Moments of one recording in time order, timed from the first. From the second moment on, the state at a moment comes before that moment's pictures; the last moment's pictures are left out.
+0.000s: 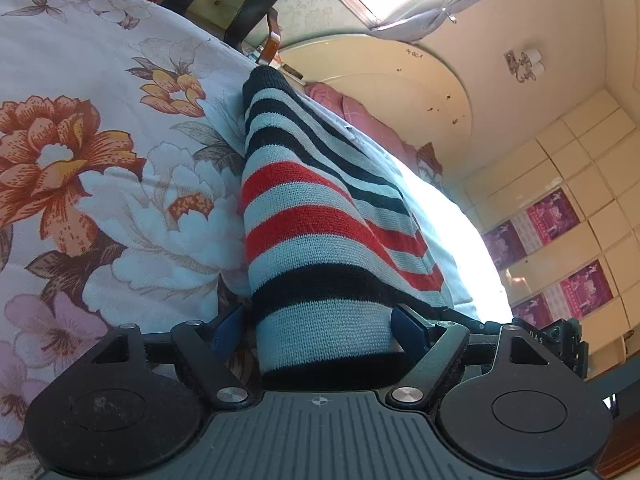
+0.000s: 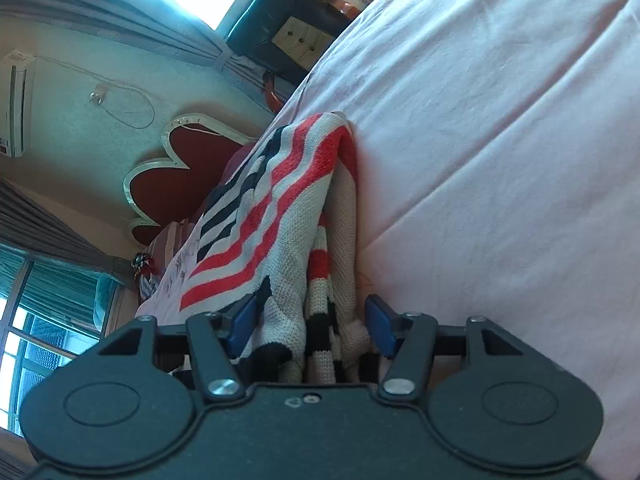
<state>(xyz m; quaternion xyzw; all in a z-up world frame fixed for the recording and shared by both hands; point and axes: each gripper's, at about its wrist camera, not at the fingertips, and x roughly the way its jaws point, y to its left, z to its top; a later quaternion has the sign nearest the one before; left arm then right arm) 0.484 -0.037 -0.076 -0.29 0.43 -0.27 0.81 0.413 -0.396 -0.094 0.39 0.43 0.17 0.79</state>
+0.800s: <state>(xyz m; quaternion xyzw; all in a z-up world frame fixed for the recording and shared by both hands) 0.525 -0.079 -0.068 -0.22 0.42 -0.29 0.83 0.441 -0.362 -0.077 0.28 0.43 0.19 0.84</state>
